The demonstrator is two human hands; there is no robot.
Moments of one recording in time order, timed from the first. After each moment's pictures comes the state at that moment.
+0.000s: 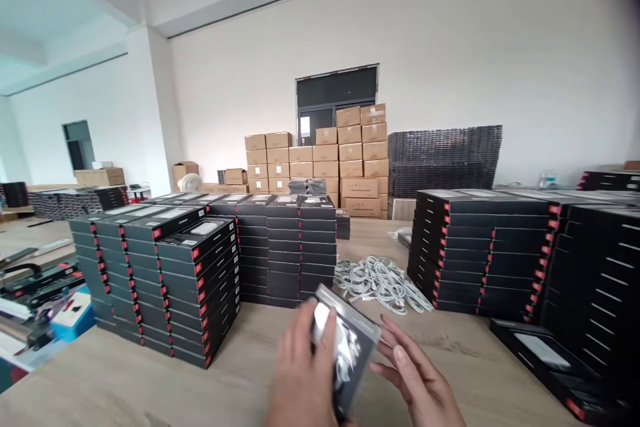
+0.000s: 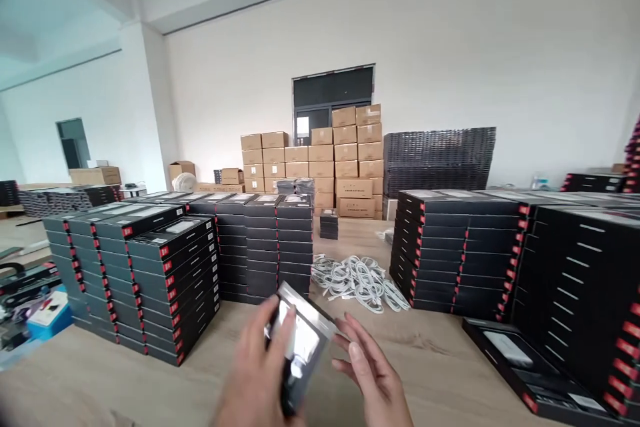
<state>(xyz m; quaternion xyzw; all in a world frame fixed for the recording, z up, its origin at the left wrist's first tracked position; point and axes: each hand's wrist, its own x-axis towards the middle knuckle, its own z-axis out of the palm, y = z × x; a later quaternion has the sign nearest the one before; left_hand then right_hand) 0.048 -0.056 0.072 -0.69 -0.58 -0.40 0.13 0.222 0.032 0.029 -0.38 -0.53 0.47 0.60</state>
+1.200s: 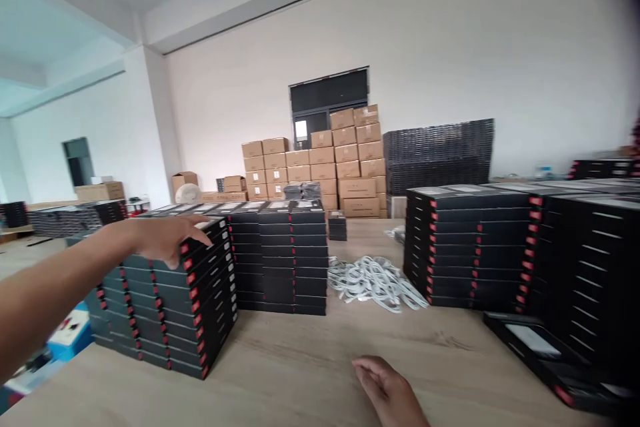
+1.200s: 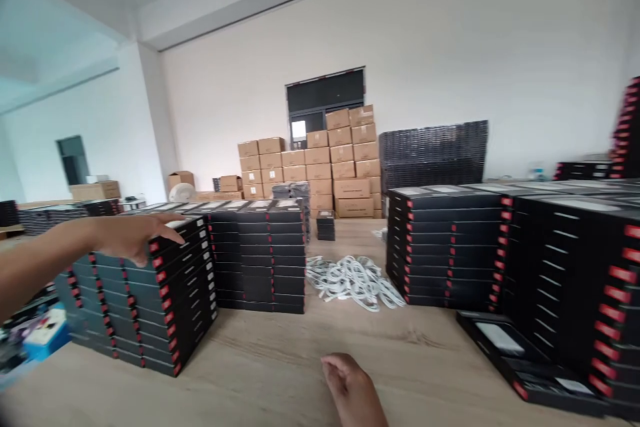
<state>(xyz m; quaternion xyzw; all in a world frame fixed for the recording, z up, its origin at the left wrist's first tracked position) -0.175 -0.044 0.302 -0.75 -0.66 0.01 0.02 0.219 0.045 -0.009 -0.43 -0.71 0.32 0.45</state>
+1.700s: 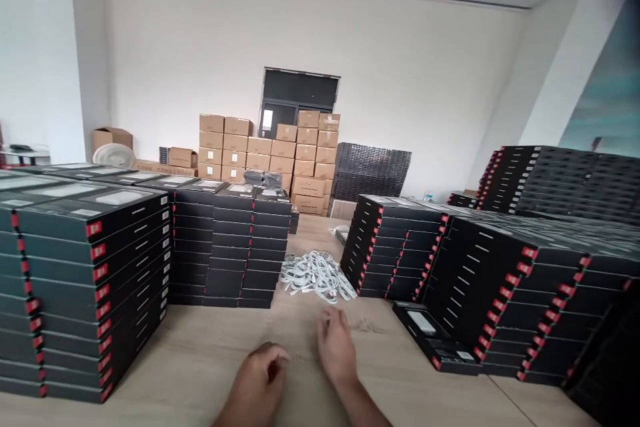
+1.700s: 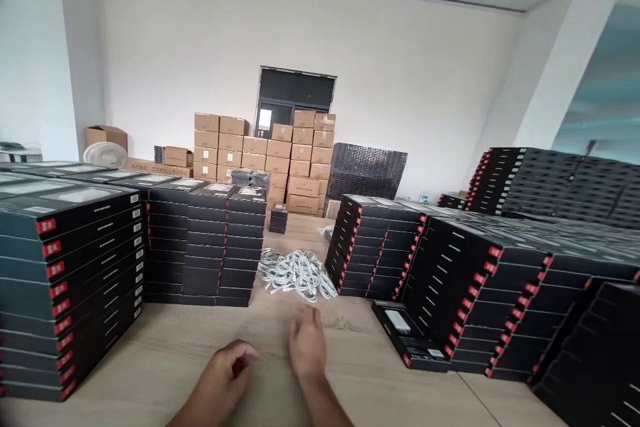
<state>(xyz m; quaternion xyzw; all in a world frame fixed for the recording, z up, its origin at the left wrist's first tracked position) 0.054 0.028 -0.020 -0.68 -0.52 -0.44 -0.29 0.229 0.113 -0.021 -0.64 -0.68 0.01 0.36</state>
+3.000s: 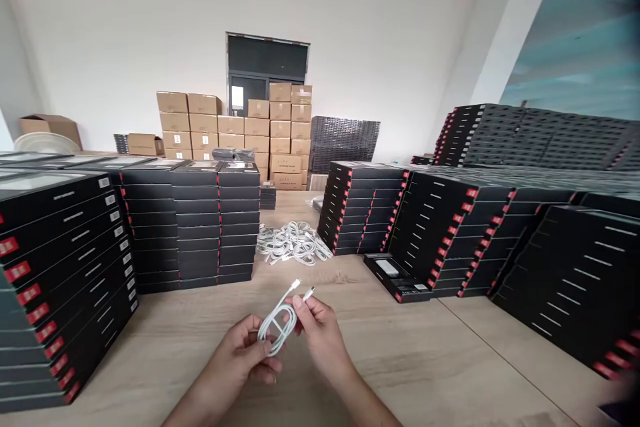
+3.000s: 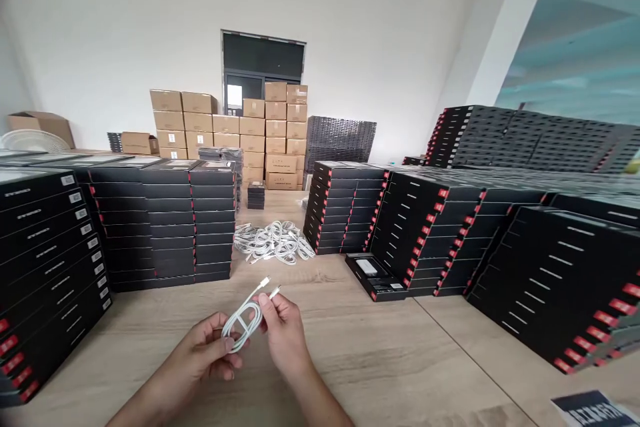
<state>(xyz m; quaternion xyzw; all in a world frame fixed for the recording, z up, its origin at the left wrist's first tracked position) 0.050 0.001 -0.002 -0.46 -0.36 -0.45 -0.68 0.214 0.034 0.010 -0.40 -0.55 0.47 0.56</state>
